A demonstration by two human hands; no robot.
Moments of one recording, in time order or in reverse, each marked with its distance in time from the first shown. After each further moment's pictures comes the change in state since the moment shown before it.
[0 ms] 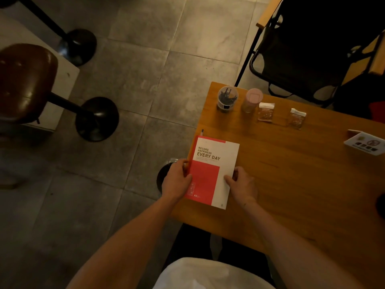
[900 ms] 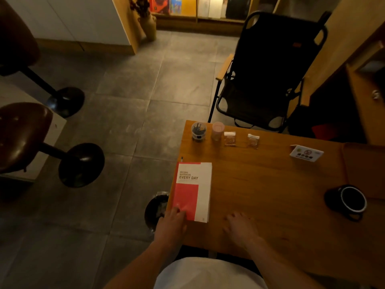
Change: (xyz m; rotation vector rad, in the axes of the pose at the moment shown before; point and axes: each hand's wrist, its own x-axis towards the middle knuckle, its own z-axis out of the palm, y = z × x) left_hand -0.098 0.016 -0.001 0.730 -0.247 0.268; right_hand -0.087 0.058 -0.050 -0.709 -0.265 -0.203
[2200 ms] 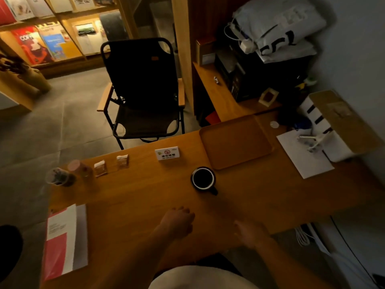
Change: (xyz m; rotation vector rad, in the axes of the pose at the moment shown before) left_hand 0.068 0.446 0.029 0.619 -0.243 0.626; right_hand -0.150 0.419 0.067 0.448 0.035 0.219
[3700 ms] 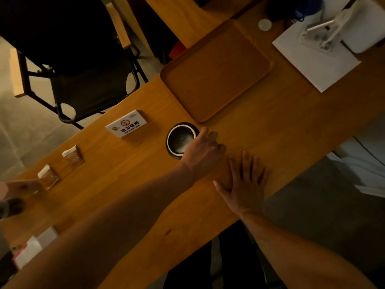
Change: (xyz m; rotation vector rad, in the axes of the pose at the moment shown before) left_hand 0.127 0.030 -0.054 0.748 0.473 0.484; right_hand 0.103 -0.028 0.111 0.158 0.707 0.423
